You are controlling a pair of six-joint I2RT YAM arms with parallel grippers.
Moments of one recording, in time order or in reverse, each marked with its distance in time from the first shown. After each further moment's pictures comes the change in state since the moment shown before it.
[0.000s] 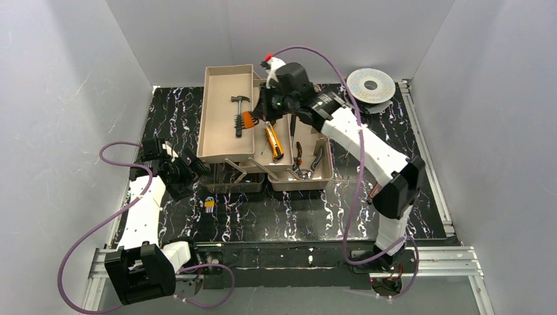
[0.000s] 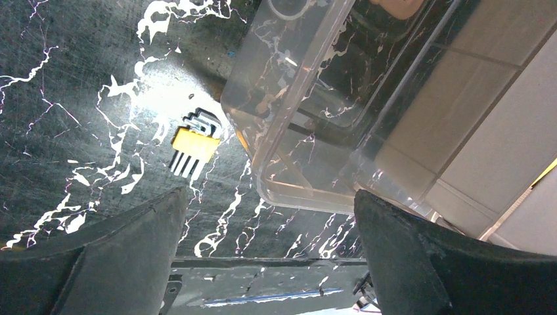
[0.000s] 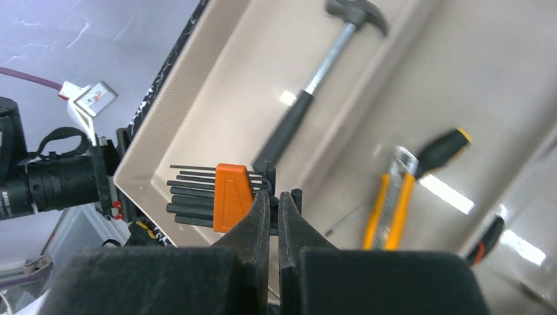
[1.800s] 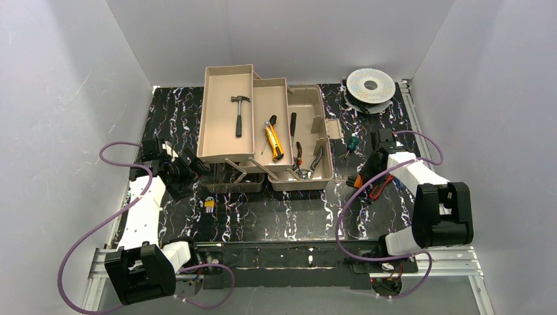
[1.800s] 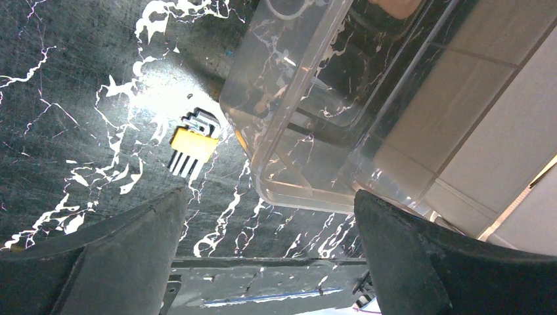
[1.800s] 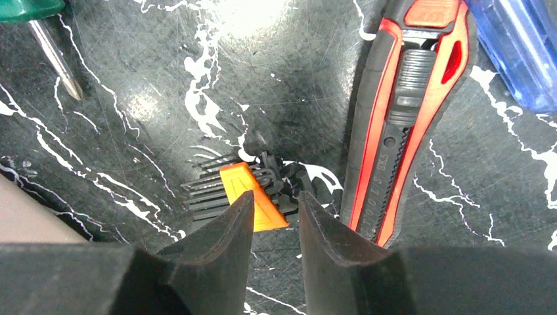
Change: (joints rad) left arm 0.000 -0.002 0.000 0.000 0.004 0.000; right arm -0.673 -0.373 -1.119 0.029 0.282 0.274
